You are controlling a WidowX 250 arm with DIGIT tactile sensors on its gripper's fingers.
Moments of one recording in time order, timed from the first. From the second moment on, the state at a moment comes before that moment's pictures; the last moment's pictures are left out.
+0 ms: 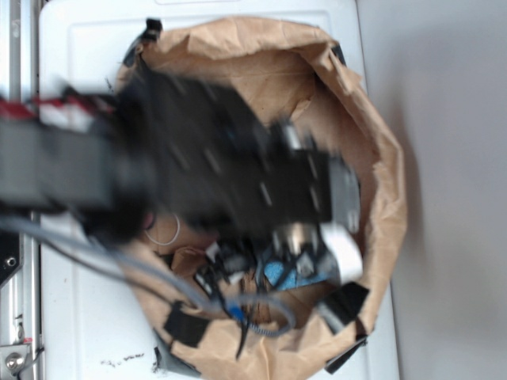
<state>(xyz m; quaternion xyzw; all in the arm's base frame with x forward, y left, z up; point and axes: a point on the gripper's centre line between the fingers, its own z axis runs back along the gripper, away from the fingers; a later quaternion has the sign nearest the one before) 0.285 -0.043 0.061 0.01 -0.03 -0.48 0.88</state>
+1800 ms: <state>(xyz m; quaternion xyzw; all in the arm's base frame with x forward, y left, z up) 0.271 -0.088 0.044 -0.09 -0.11 -0.72 0.68</state>
